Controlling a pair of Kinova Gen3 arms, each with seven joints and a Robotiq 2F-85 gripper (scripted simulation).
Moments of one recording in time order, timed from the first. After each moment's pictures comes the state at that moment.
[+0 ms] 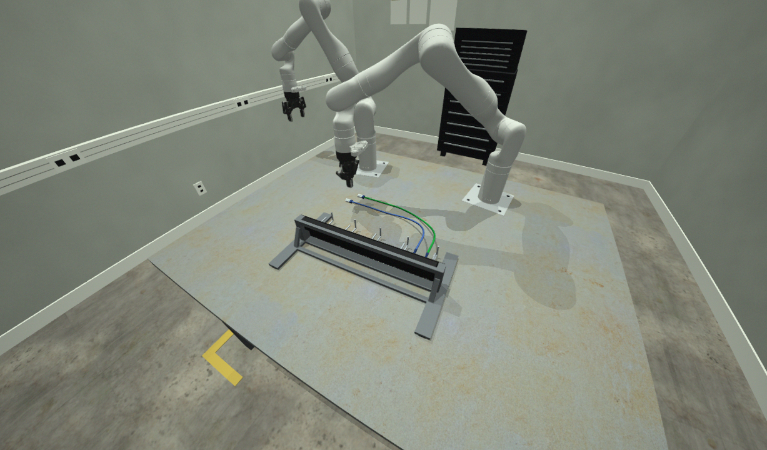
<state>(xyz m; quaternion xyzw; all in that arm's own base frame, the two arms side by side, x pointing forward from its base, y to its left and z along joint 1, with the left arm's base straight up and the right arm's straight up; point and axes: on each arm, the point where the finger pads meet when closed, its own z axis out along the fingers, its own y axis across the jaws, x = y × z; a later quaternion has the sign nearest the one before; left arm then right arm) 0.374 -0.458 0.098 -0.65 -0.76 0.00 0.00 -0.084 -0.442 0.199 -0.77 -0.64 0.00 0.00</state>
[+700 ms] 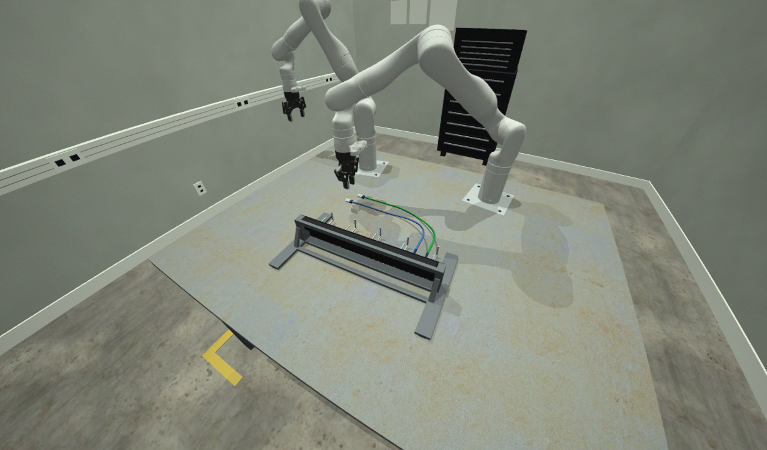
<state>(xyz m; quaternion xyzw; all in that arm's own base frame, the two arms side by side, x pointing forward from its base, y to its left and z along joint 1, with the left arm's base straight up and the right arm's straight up) 0.374 -0.463 0.097 -0.65 -0.76 0.00 0.00 -0.084 -0.442 0.199 -0.77 -0.64 0.00 0.00</state>
